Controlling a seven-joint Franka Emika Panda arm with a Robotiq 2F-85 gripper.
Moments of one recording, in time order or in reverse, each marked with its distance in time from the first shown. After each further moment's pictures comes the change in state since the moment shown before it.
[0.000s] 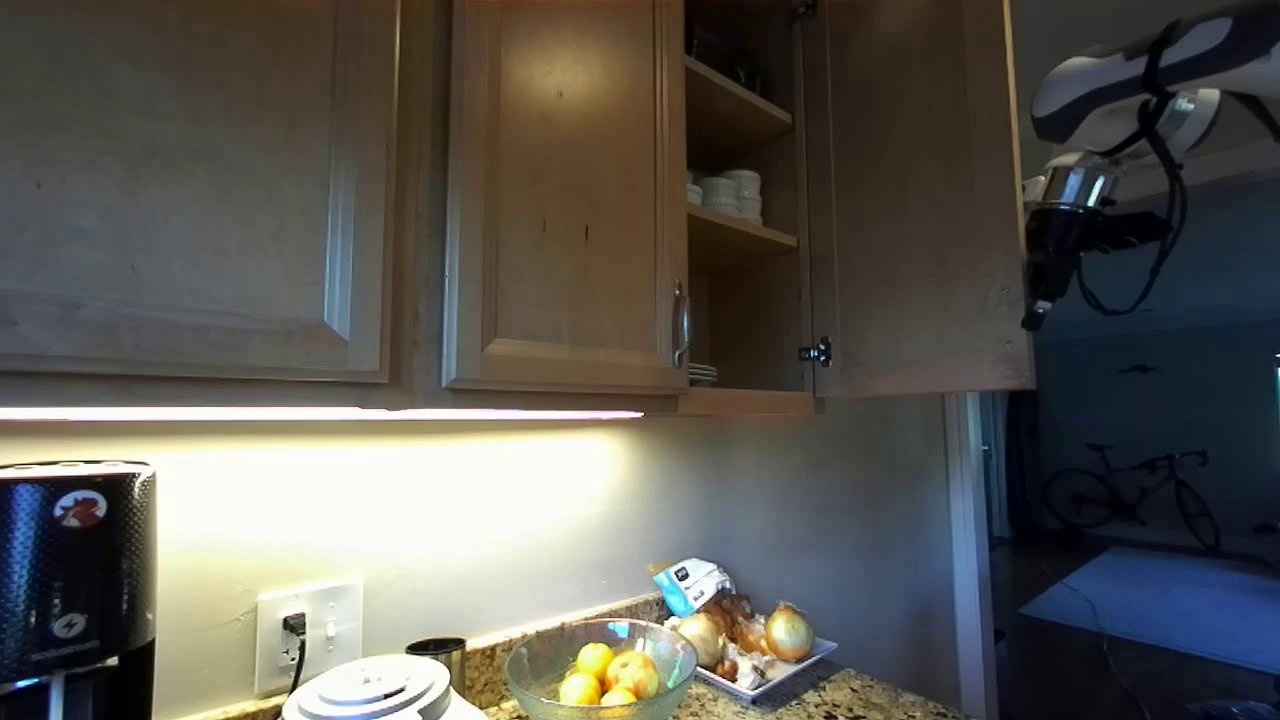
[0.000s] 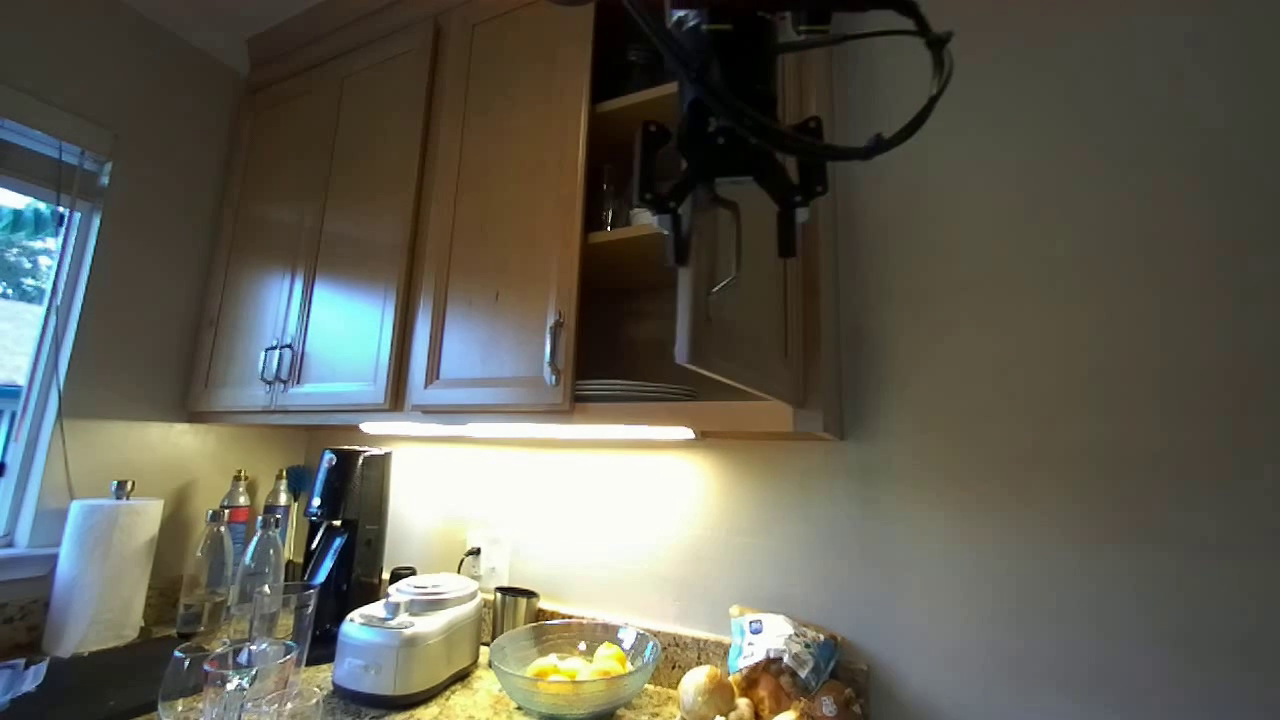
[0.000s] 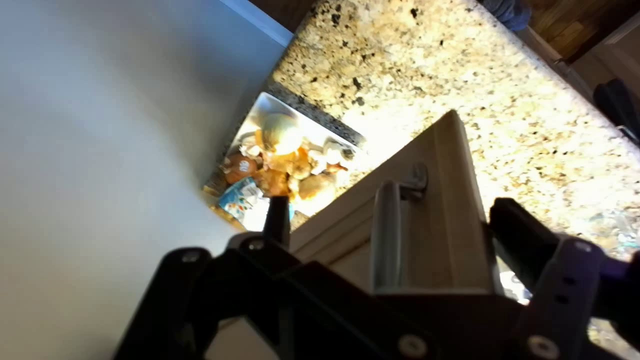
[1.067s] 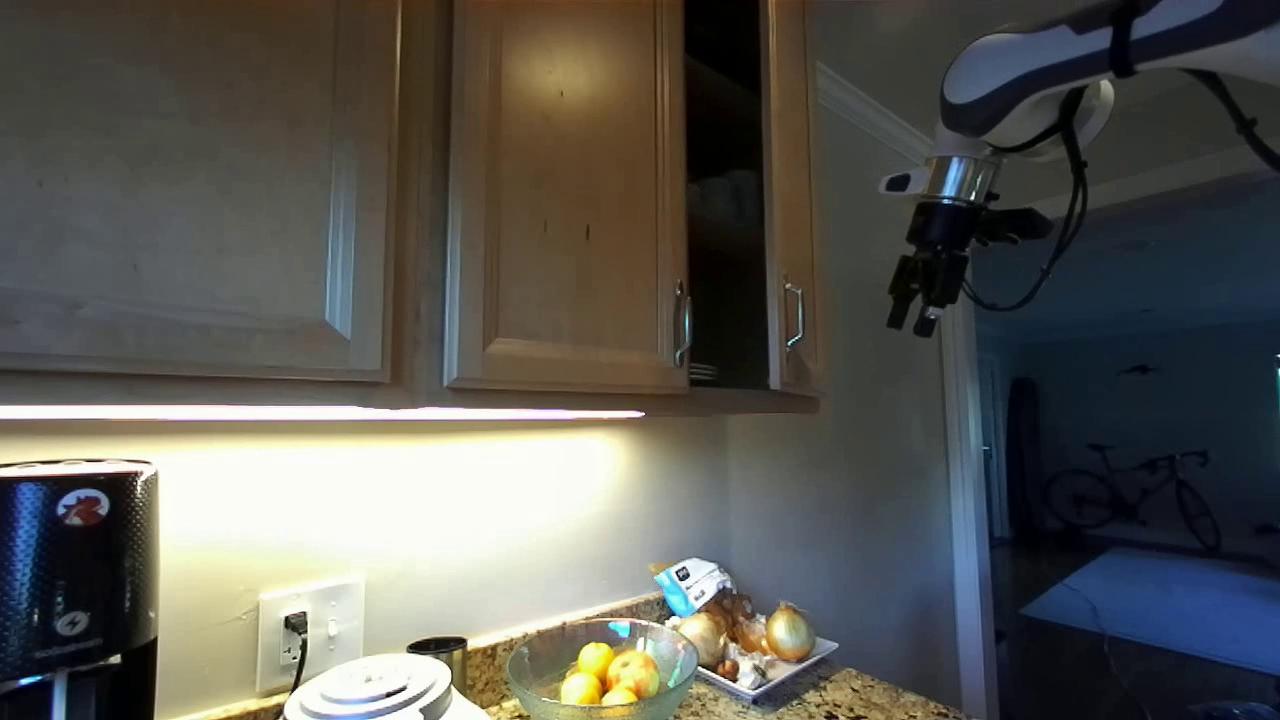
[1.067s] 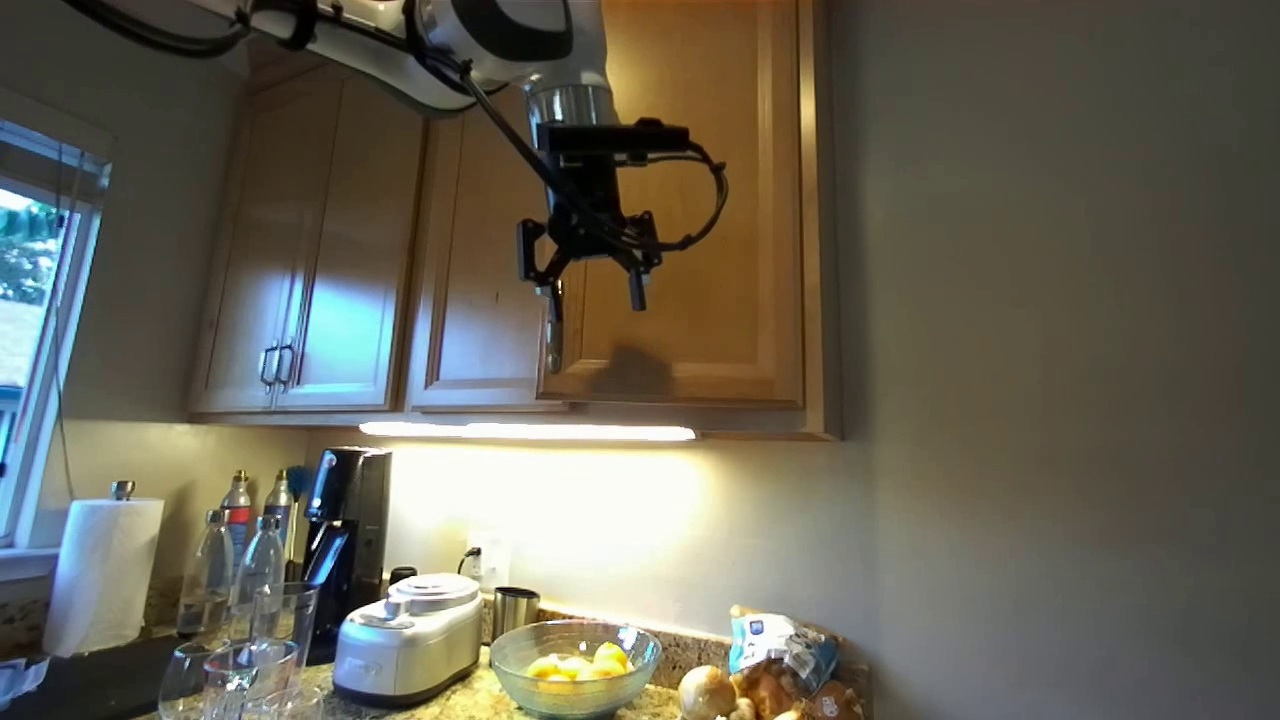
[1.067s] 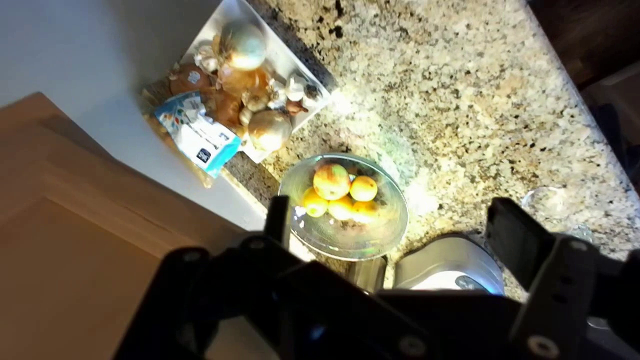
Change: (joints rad) arm 0.164 -0.118 0.250 -0.179 -0.136 0.161 0.160
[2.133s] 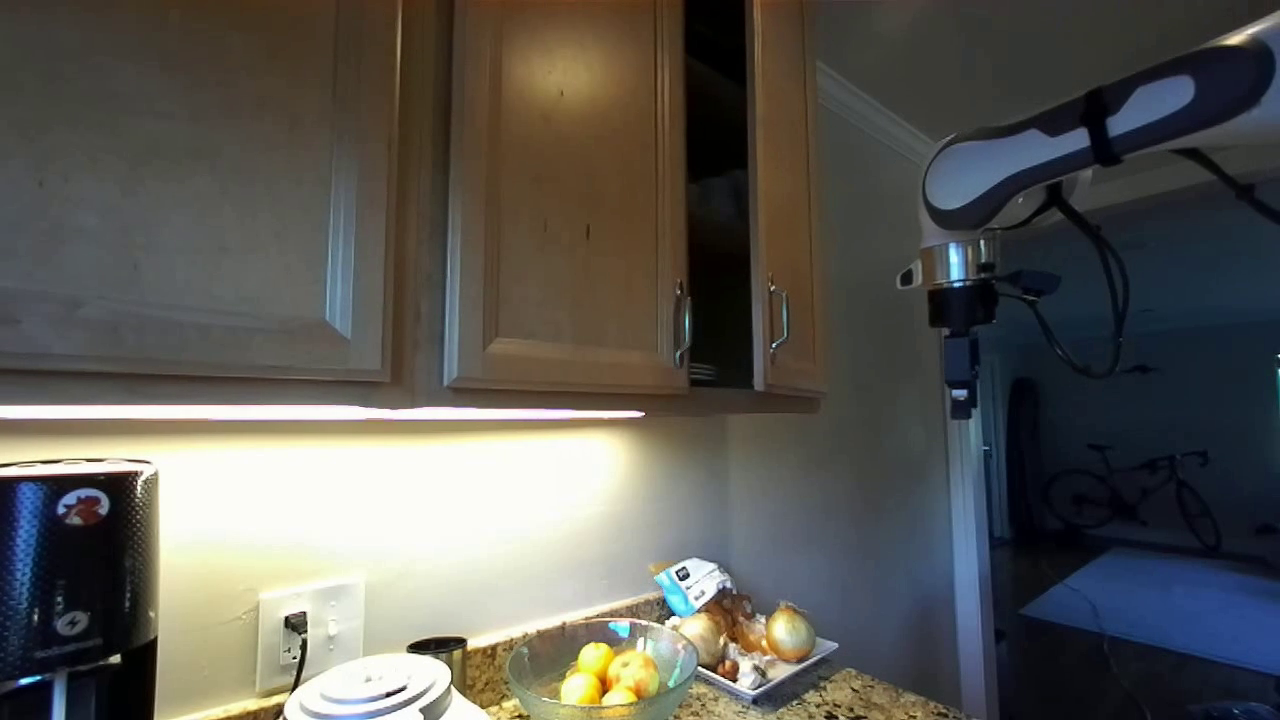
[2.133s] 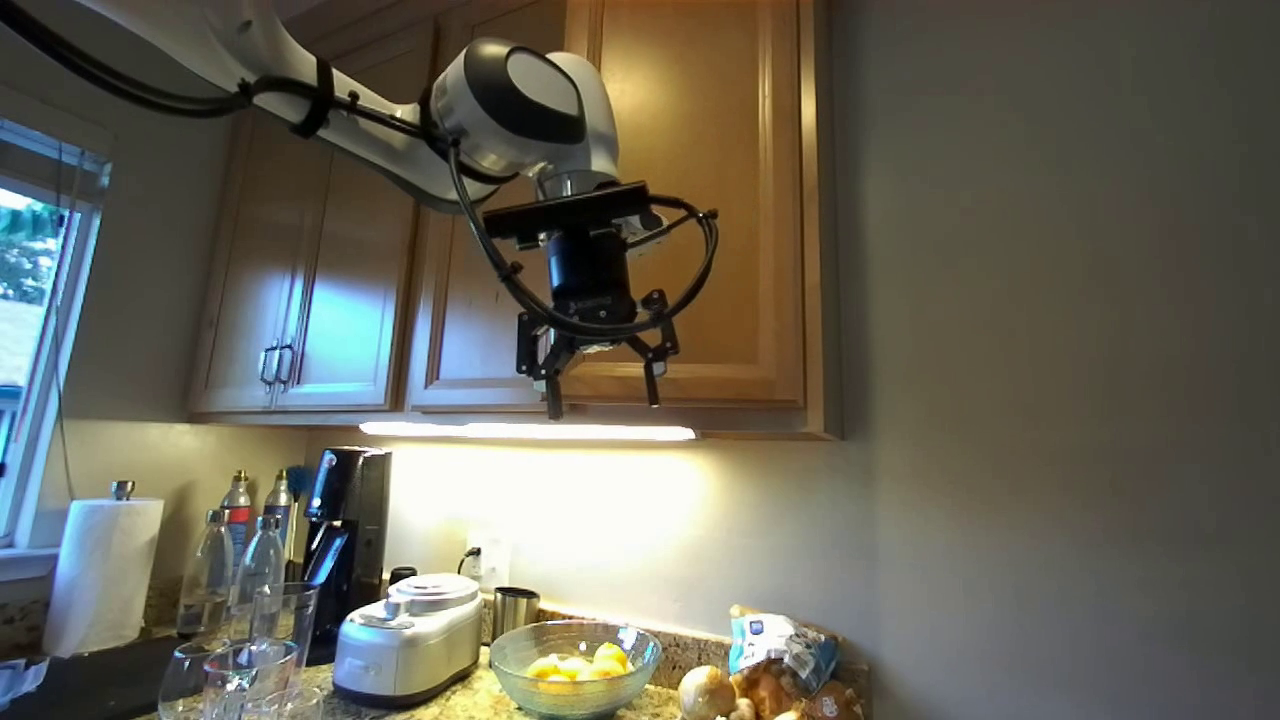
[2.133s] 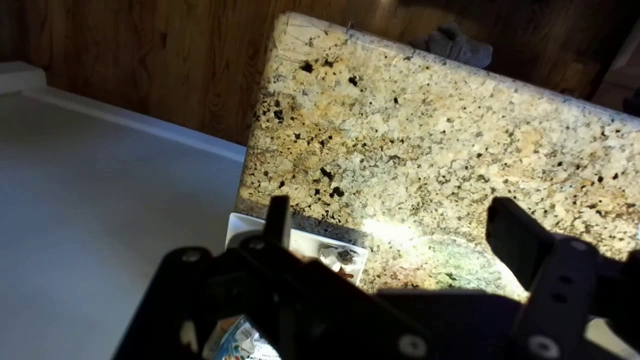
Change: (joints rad) arm -0.020 -0.003 0.021 -0.201 -0.223 -0.051 0.594
